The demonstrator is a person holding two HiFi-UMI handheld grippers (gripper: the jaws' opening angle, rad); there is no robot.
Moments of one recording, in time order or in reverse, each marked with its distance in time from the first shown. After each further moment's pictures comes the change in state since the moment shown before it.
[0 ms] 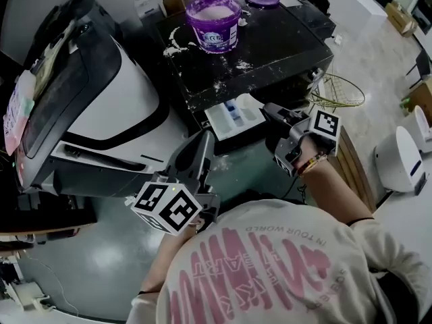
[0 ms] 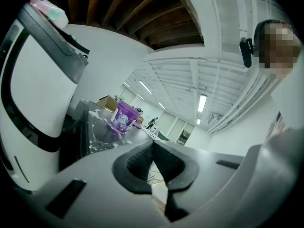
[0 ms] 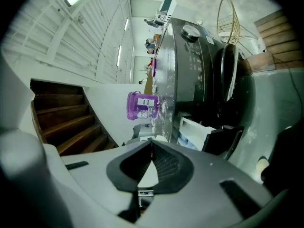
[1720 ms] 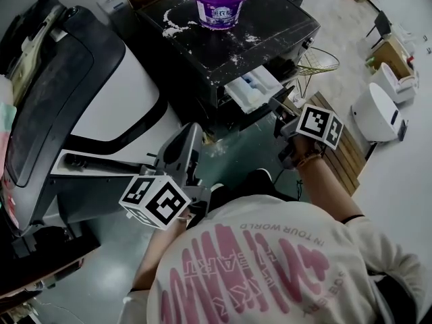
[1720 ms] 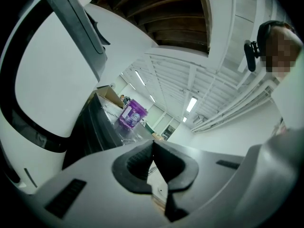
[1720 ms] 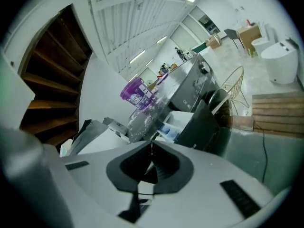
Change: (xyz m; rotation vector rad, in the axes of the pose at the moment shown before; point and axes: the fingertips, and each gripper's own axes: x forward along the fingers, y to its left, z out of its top) left arm -0.085 0.125 0.029 -0.099 0.129 -0.189; right arm 0.017 -0.029 -0.100 -0.510 -0.257 -0.387
